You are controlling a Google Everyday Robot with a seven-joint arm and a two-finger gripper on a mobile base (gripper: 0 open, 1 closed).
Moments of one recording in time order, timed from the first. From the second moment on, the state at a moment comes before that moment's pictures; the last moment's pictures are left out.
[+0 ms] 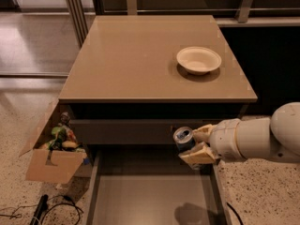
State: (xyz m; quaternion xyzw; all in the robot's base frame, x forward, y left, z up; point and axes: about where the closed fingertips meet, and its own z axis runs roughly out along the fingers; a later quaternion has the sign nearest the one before) arm 0.449 -0.122 0.756 -0.51 0.76 0.16 0.37
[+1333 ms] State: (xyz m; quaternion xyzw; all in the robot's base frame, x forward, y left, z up) arm 0.455 -0.066 0.621 -0.51 0.76 0.22 0.34
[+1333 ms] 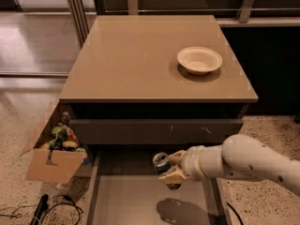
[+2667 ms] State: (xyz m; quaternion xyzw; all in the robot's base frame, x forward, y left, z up) arm 0.439 -0.011 0.462 -0.56 0.78 0.17 0.24
